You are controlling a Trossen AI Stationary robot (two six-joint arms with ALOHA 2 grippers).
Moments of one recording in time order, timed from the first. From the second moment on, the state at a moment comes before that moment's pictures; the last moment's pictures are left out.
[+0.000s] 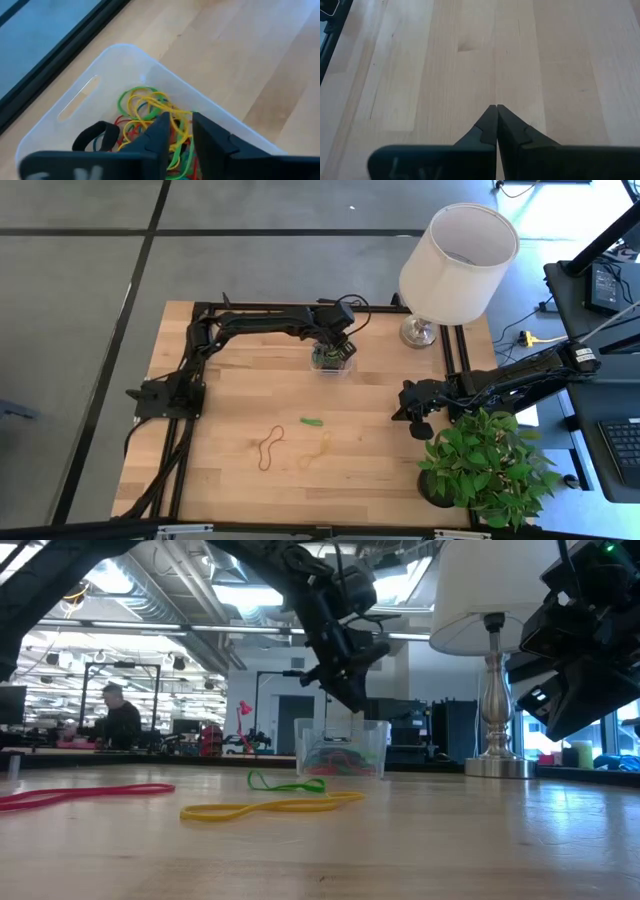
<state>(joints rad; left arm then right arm) 0.33 2.09 1.76 -0.62 -0.16 -0.30 0.16 0.87 0.27 -0.17 -0.11 0.28</state>
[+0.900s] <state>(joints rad) 0.07 1.60 1.36 -0.62 -0.29 -0.14 0.16 0.96 0.43 0.01 0.06 0.23</state>
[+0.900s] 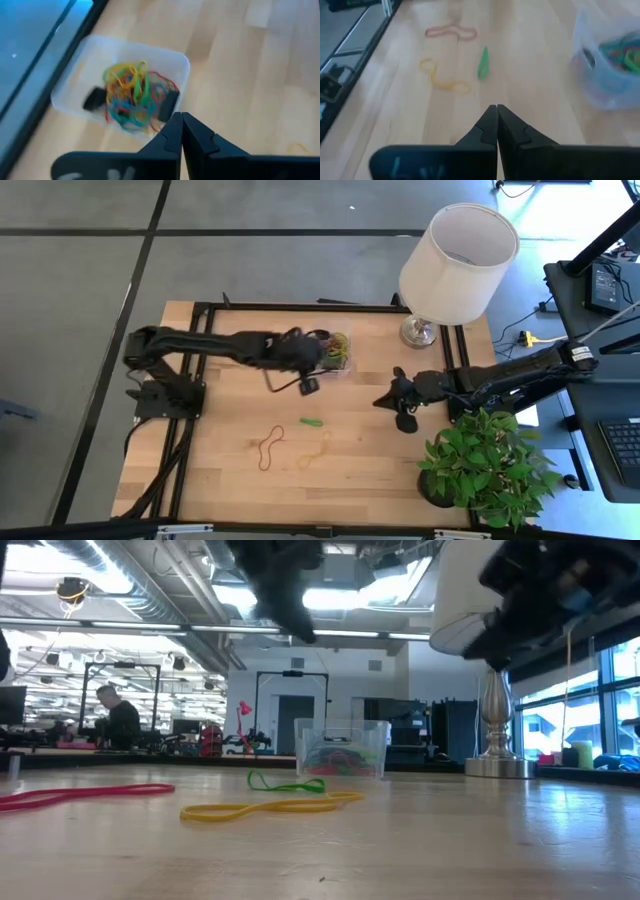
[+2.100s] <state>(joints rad) -0.71 1.10 0.74 -0.53 -0.68 -0.51 0.19 2.14 1.64 -0.64 0.11 0.30</state>
